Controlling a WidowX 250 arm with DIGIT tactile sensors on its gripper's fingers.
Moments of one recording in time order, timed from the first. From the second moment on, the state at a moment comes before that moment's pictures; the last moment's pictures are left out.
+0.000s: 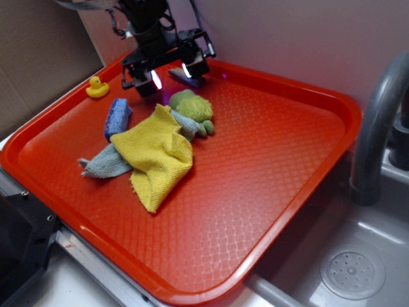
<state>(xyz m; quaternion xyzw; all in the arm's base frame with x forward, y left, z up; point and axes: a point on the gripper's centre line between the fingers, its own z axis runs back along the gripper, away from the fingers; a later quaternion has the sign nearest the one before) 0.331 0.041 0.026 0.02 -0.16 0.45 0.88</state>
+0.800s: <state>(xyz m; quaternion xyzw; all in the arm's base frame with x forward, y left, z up) 0.334 0.048 0.020 0.04 -0.16 0.45 0.88</state>
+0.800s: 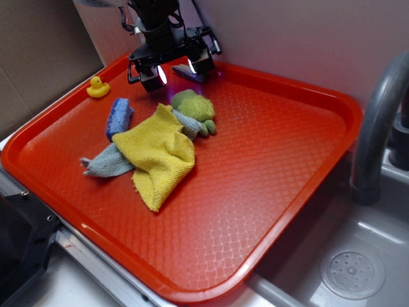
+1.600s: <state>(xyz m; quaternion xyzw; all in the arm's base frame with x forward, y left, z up) 0.254 0.031 0.047 0.03 -0.16 0.39 0.91</state>
